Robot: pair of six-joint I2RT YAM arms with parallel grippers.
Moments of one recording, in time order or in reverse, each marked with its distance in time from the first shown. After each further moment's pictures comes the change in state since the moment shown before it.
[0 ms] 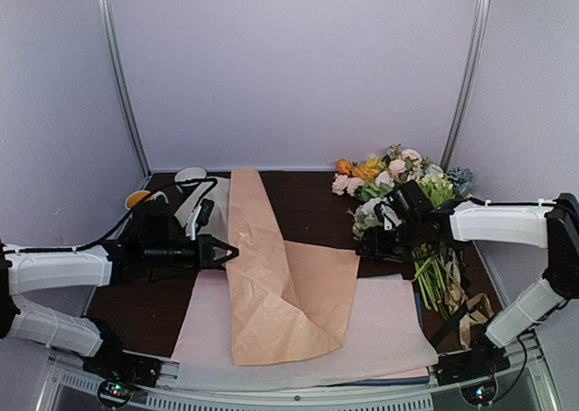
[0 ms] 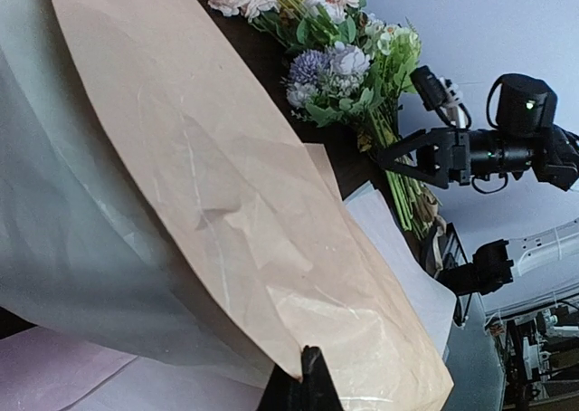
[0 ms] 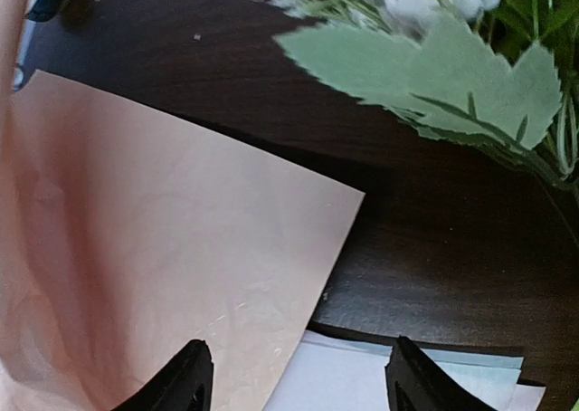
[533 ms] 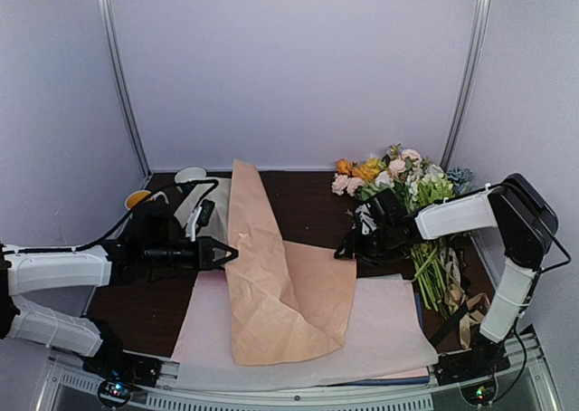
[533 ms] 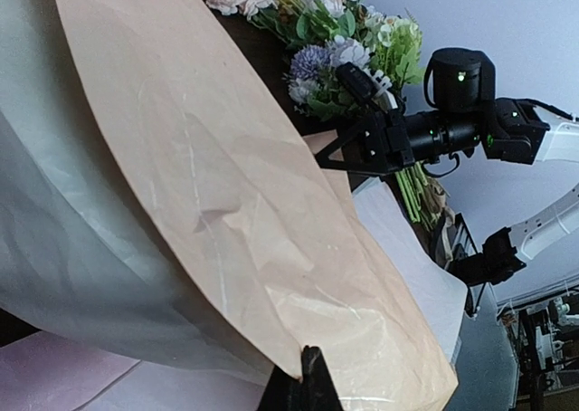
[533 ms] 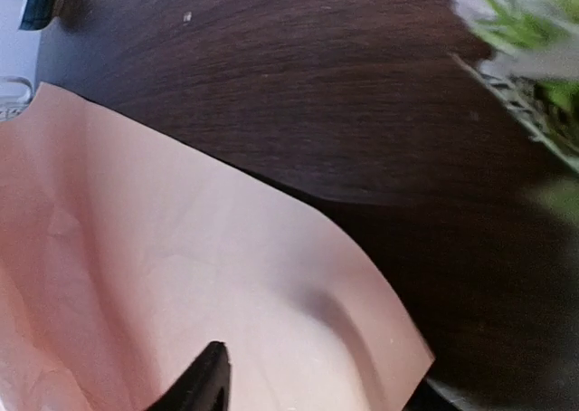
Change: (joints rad) left arm 0.000 -0.006 0.000 -0.010 -0.003 0.047; right arm -0.019 0.352 0.088 0.216 -0.163 0.156
